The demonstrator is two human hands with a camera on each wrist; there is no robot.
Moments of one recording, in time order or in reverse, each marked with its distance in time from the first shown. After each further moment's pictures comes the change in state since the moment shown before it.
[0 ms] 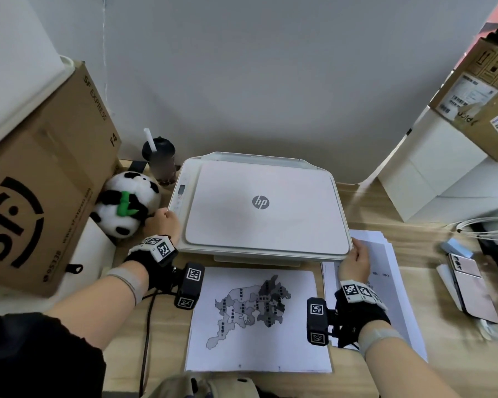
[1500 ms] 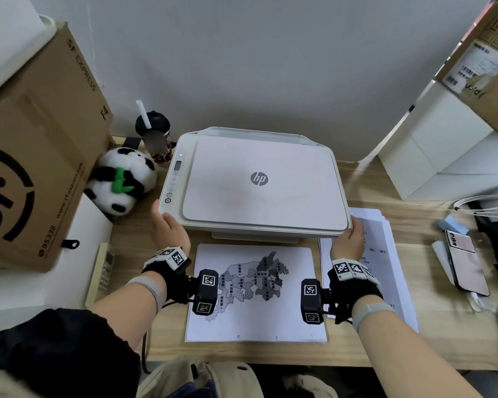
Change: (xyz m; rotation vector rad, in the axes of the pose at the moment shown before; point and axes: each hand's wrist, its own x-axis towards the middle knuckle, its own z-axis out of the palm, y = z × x) left_hand -0.050 -0.046 0.047 -0.513 0.335 0.204; right_hand 0.001 0.014 0.007 -0.073 0.022 -0.104
